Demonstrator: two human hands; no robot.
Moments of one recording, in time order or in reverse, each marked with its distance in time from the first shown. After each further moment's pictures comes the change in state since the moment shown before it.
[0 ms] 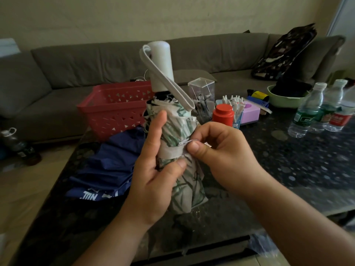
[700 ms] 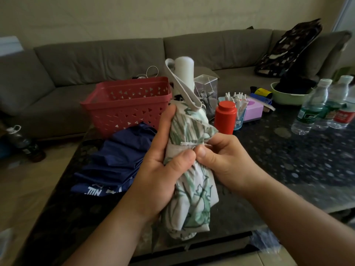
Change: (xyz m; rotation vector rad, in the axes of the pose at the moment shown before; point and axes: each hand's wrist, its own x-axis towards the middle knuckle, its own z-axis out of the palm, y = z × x) left_hand 0.002 0.009 0.001 -0.332 -0.115 -0.242; right_hand -0.004 0.027 -0.004 0.377 -0.212 0.083
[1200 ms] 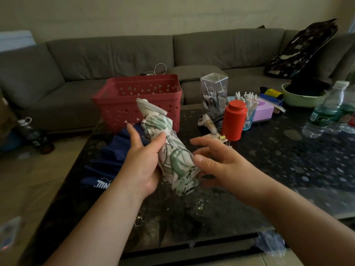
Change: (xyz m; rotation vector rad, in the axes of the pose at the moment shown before) left_hand 0.028 -0.012 -0.051 -0.106 0.600 -0.409; right_hand -0.003 0.011 0.007 -0.306 0.034 0.361
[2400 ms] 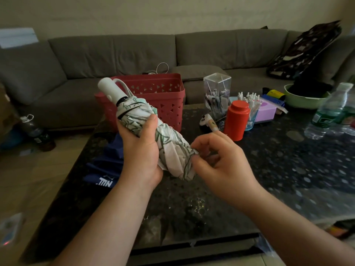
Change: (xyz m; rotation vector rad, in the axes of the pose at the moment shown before) left_hand 0.008 0.003 0.008 -0.222 0.154 0.313; right_hand 0.001 -0.001 0.029 -0.425 0.344 -0.418
